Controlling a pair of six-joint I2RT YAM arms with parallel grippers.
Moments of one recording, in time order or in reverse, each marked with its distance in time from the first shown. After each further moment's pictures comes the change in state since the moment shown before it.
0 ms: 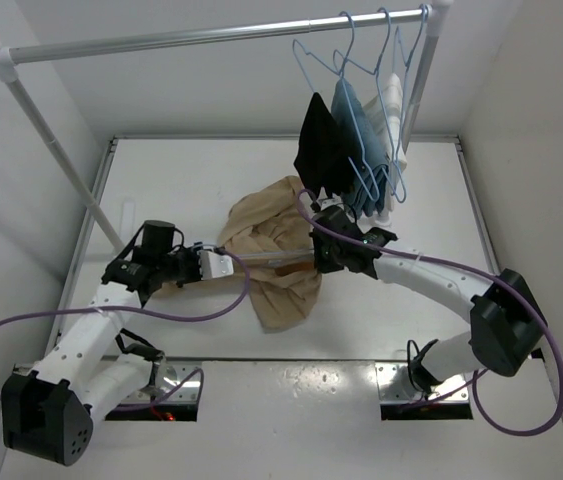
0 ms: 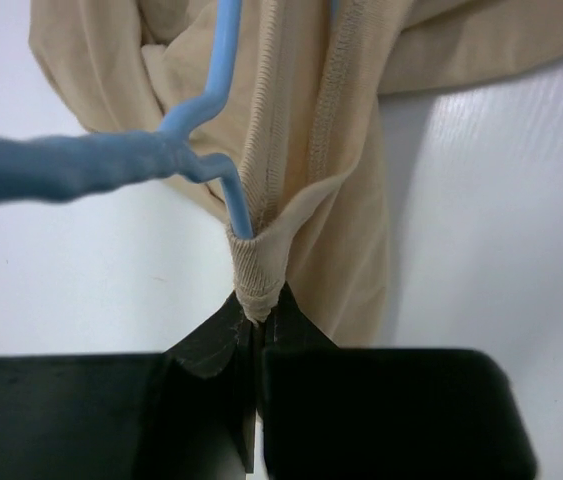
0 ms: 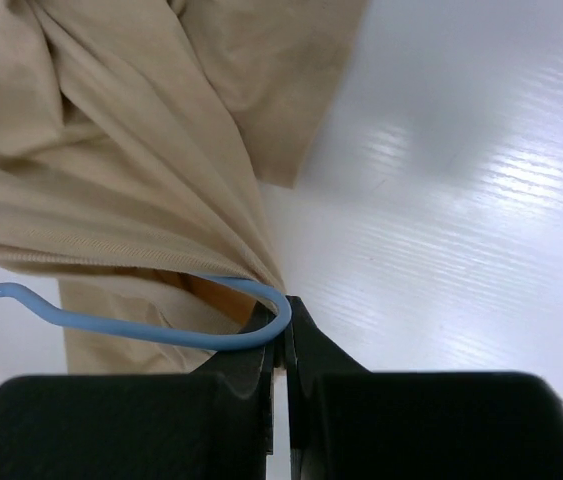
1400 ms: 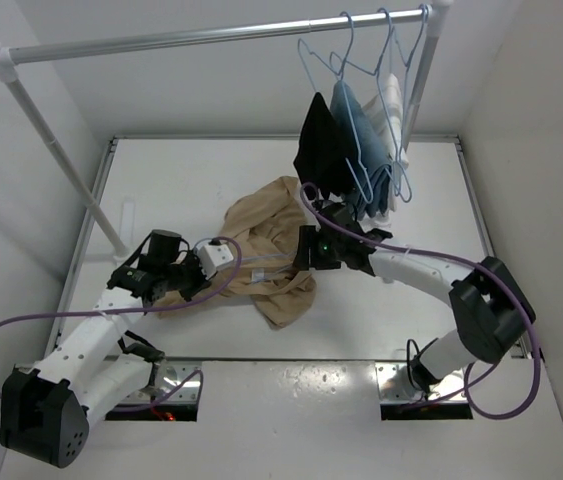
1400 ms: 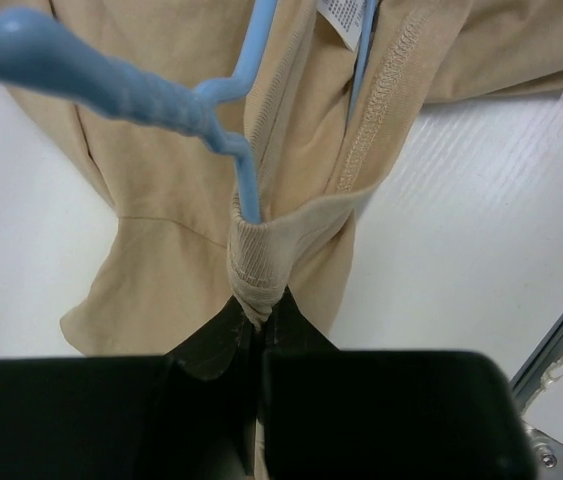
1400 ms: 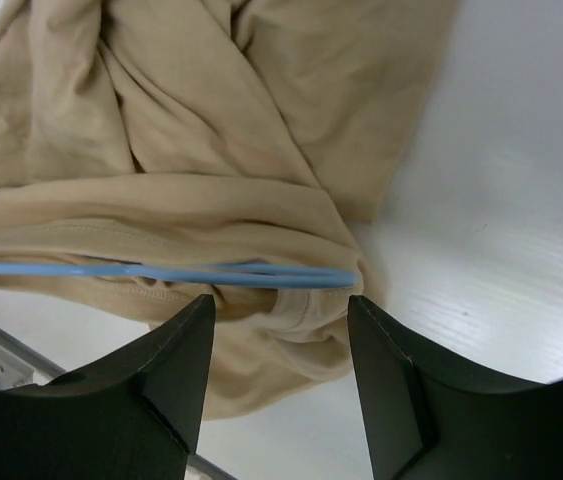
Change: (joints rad) left arm -0.053 -0.001 -0.068 0.001 -0.022 -0.454; right arm -0.073 0.072 -0.069 0.235 -0.239 0.082
